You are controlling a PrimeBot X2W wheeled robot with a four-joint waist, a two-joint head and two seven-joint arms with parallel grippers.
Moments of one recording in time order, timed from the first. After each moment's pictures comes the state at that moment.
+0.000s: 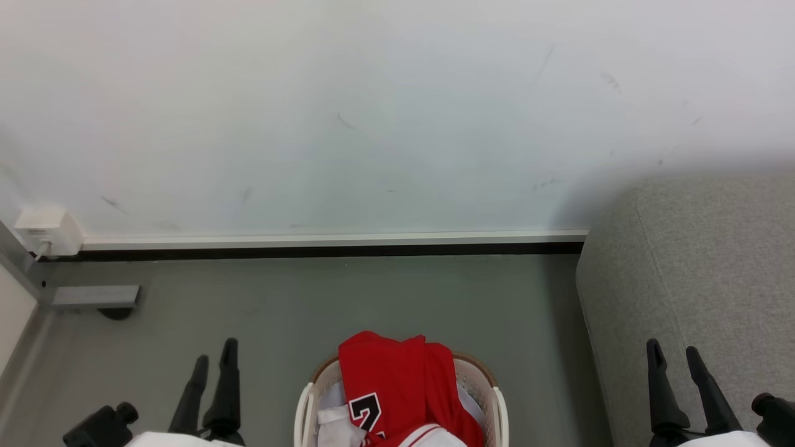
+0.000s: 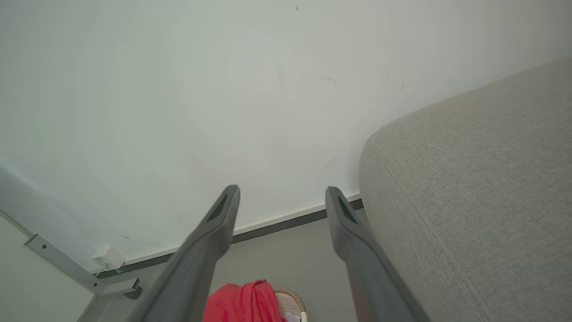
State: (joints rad) left arm -0.03 0.04 0.02 0.18 -0.76 -0.13 -0.11; right arm -0.01 -0.04 0.00 0.17 0.54 0.13 -0.11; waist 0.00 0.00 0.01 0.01
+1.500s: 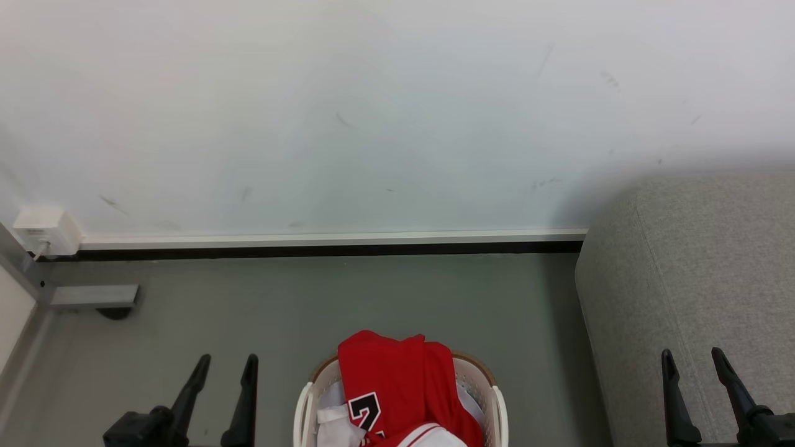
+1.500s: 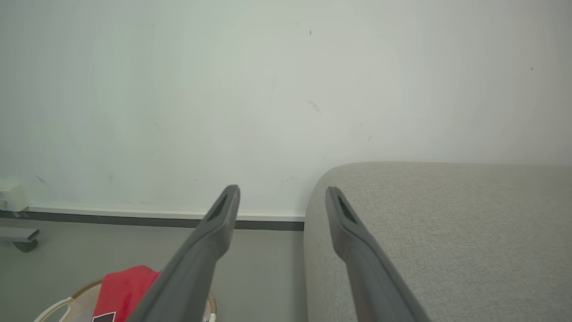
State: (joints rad) left arm 0.01 0.11 -0.03 0.15 -0.25 -0.13 -0.22; right arm 0.00 -0.04 -0.08 0.19 0.14 0.13 -0.22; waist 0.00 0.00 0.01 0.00
